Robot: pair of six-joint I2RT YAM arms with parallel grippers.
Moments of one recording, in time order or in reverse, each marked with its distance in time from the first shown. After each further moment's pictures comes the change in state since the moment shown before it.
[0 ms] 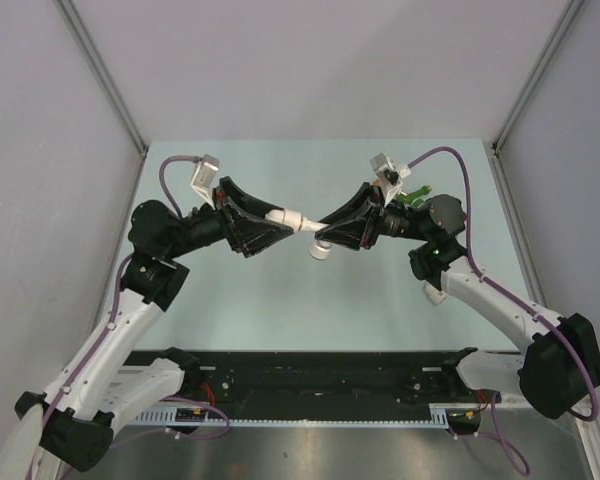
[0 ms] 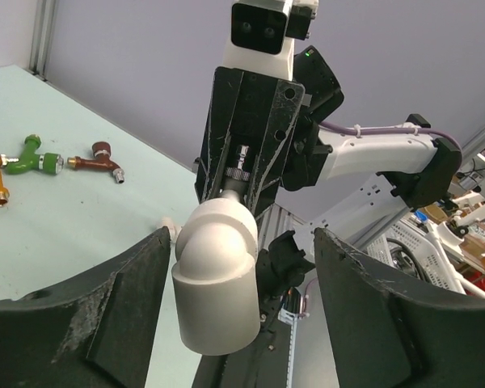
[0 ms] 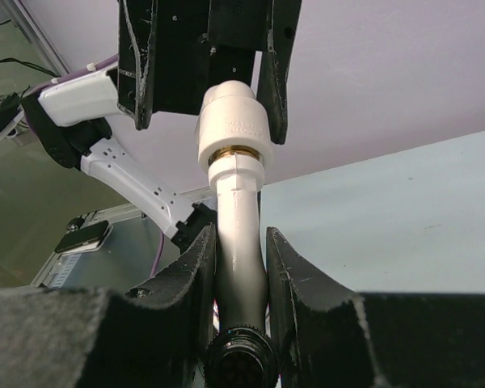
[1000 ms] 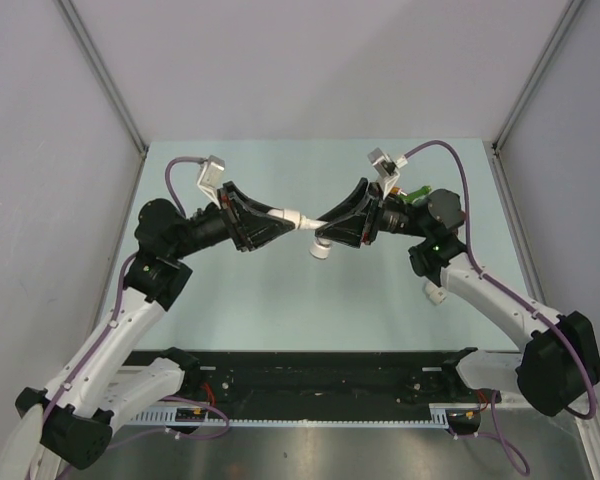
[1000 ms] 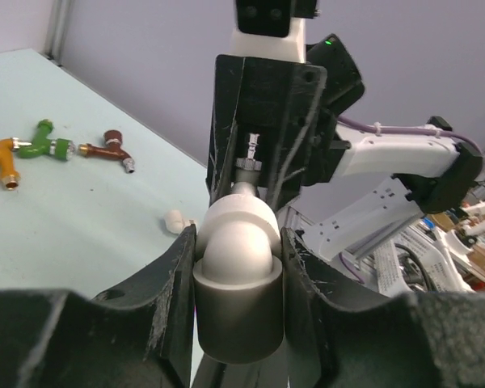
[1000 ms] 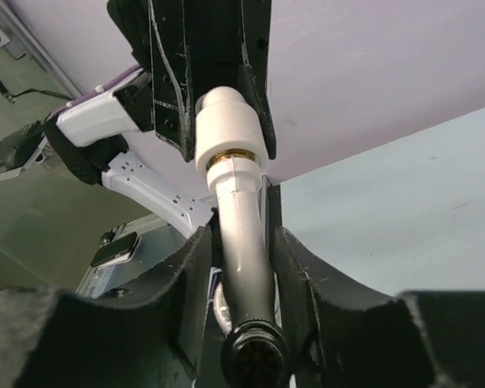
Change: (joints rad) left arm -0.016 0.014 -0.002 -0.044 -0.043 0.024; right arm -0.011 0.023 0.029 -0.035 -0.012 0.124
